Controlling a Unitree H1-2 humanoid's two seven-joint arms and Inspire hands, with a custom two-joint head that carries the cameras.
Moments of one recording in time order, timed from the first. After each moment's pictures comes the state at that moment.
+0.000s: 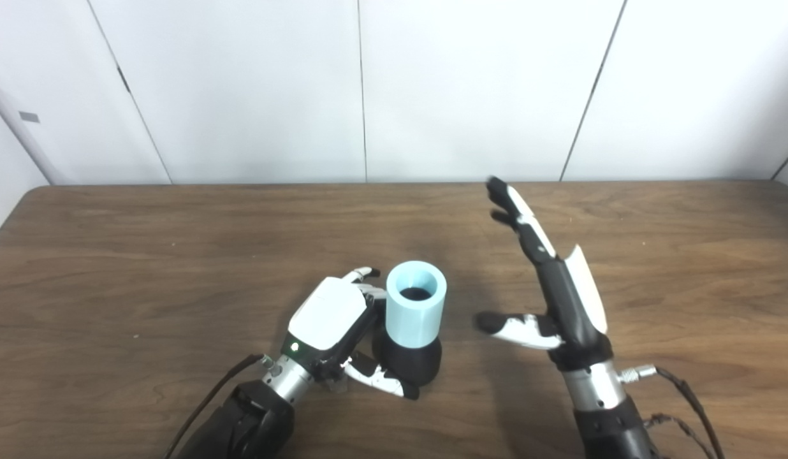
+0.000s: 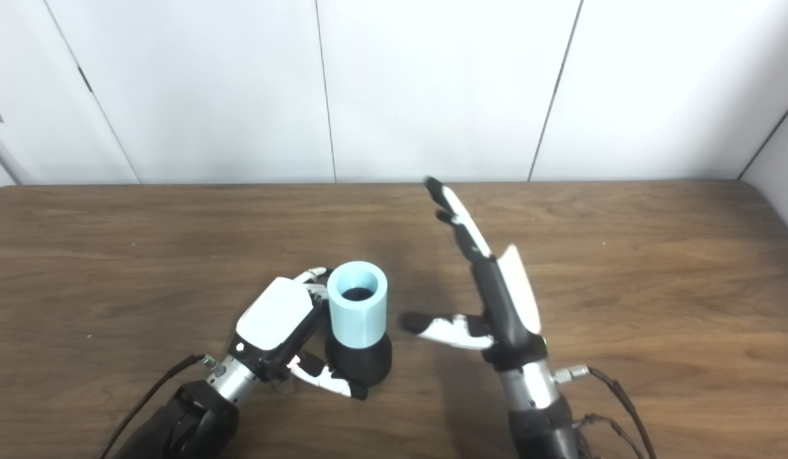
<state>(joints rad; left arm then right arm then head) -0.23 0.27 -0.45 0.13 0.94 -0.27 0.16 0.03 -0.05 0.09 -0.31 -0.27 -0.27 -0.04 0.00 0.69</state>
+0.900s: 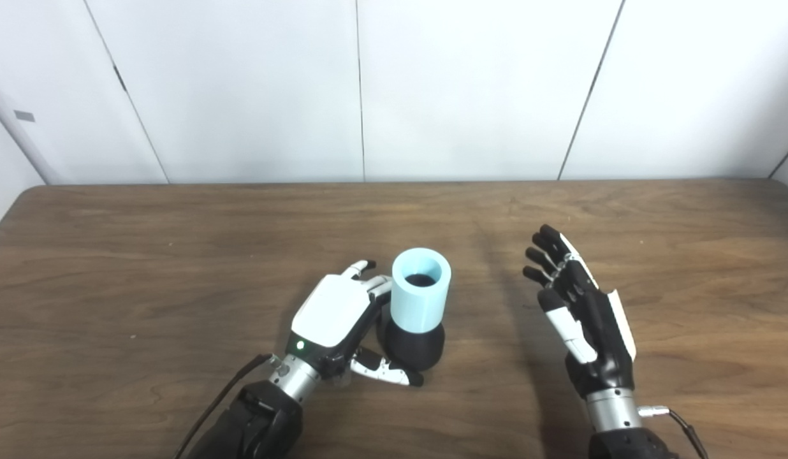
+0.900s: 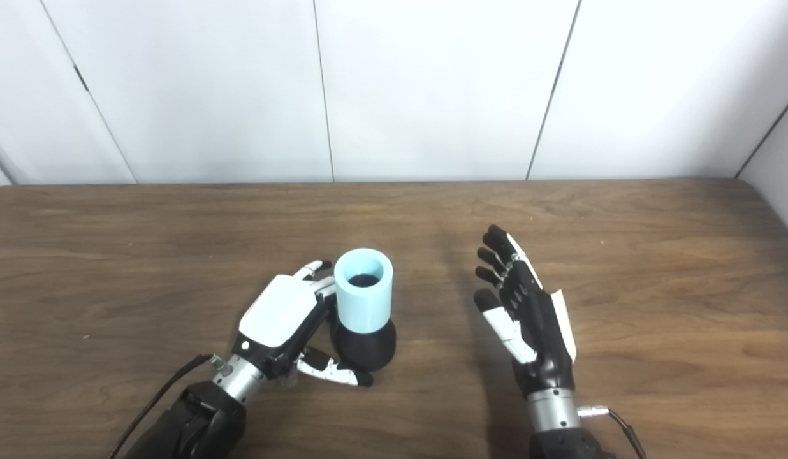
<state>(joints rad) -0.22 0.26 -0.47 0.07 0.97 -0.14 0.10 0.08 -0.02 0.01 -0.24 -0.01 -0.09 -0.04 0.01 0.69</state>
